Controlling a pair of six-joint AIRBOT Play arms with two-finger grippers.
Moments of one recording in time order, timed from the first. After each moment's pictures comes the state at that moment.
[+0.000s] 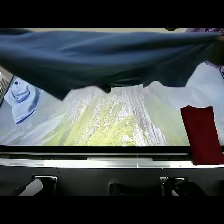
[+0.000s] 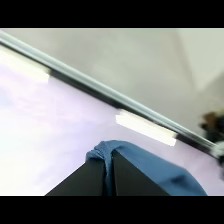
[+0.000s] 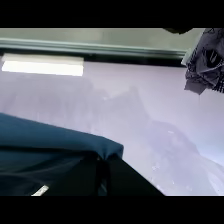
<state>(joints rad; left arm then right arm) 0.57 -1.08 1.92 0.91 -1.27 -1.70 0.28 -0.85 1.72 -1.78 1.20 1.72</state>
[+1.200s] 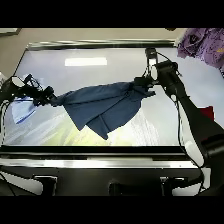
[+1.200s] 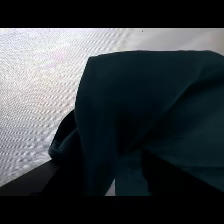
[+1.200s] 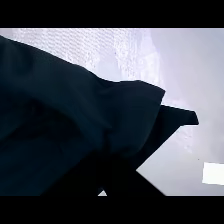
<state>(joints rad) 0.21 -1.77 1.53 1.18 -1.13 -1.77 0.28 -1.70 1.72 -1.68 1.06 1.79</state>
